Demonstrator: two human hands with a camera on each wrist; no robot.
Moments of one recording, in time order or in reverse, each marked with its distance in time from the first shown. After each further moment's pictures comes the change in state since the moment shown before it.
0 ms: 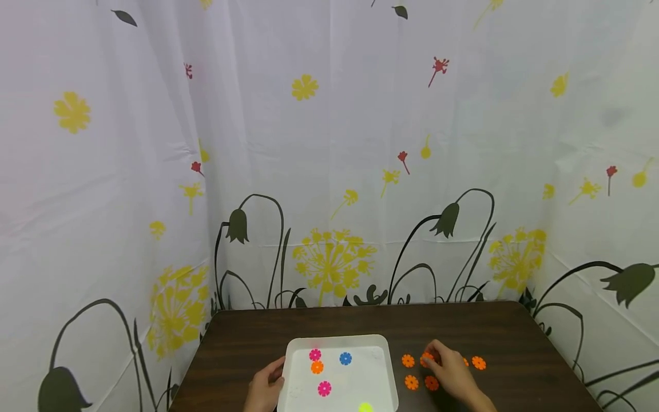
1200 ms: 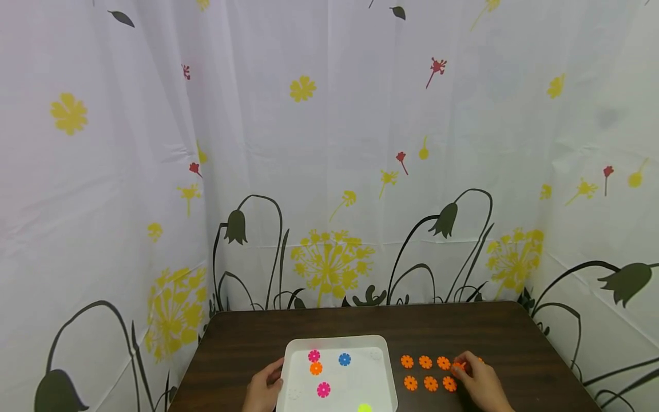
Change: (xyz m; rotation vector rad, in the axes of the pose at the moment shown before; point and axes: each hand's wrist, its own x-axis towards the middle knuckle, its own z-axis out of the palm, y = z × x) left_hand 0.002 -0.003 0.000 0.001 -0.003 0.005; right_hand -0.023 0.043 -0.037 -0.086 0.038 0.214
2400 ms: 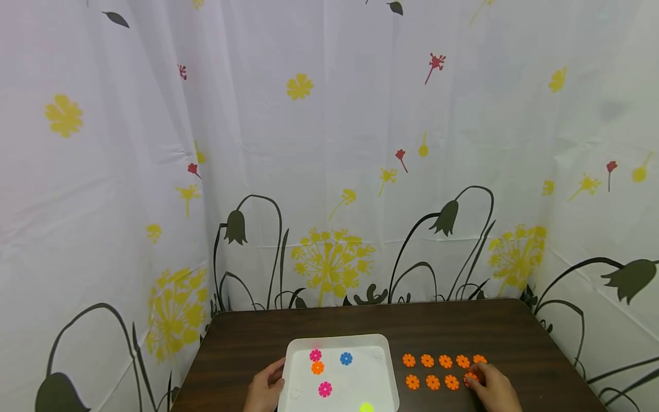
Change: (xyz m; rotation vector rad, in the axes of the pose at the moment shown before) left_hand -0.001 0.003 -0.001 -0.018 -0.010 -0.029; right_hand -0.008 0.028 -0.009 -0.166 -0.012 0.035
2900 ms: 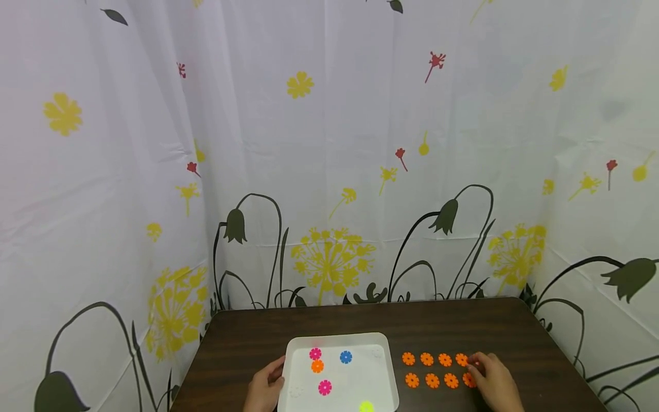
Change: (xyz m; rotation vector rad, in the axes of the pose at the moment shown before) left_hand 0.000 -0.003 0.001 -0.007 0.012 0.045; right_hand -0.001 -0.016 -0.010 0.014 0.091 -0.047
